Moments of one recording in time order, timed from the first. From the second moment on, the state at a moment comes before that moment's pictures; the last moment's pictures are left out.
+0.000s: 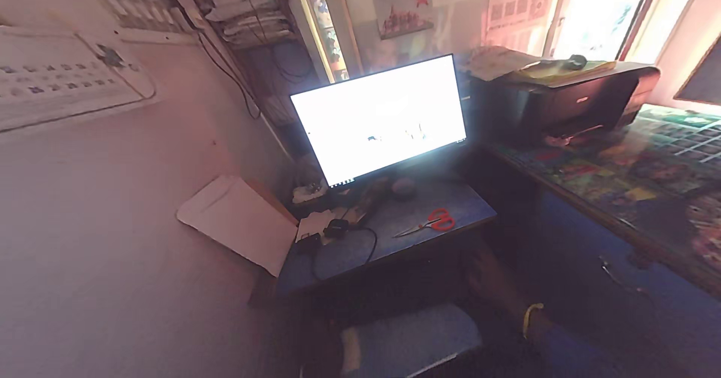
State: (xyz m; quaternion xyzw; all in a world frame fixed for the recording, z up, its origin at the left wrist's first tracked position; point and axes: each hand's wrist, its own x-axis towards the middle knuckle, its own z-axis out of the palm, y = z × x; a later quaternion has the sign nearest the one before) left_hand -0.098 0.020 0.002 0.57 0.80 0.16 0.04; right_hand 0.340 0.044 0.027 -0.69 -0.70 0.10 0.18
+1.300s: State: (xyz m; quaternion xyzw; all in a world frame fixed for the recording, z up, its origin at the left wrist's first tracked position) left_hand -0.094 0.020 0.006 0.58 0.78 0.22 0.03; right_hand 0.343 0.044 0.027 -0.69 -0.70 0.10 0.19
